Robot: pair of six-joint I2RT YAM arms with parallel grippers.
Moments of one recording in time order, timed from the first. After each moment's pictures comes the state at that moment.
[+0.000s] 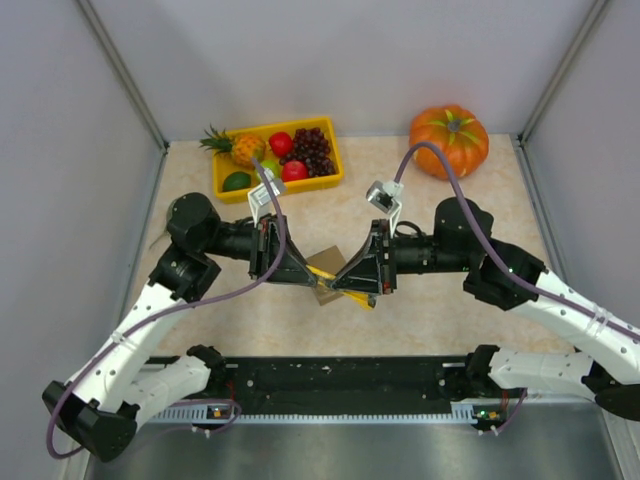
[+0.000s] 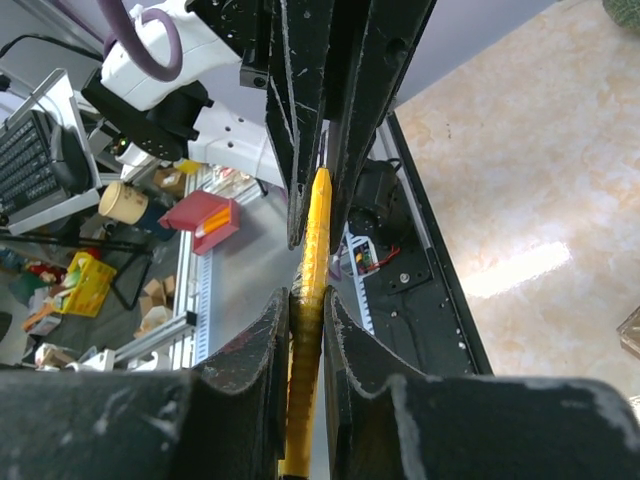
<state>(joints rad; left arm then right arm) -0.51 0.93 0.98 0.09 1.29 -0.92 1.00 1.01 1.23 -0.36 -0.51 0.54</state>
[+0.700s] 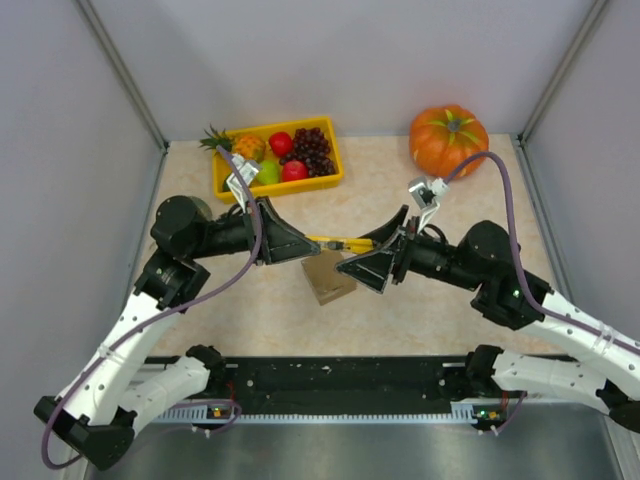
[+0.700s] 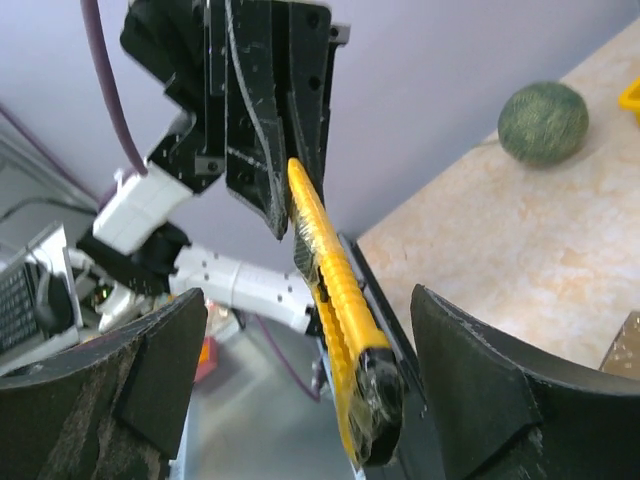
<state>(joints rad) -0.51 0.89 1.04 0.00 0.98 -0.90 1.01 0.86 1.02 -0.07 -0.26 0.65</state>
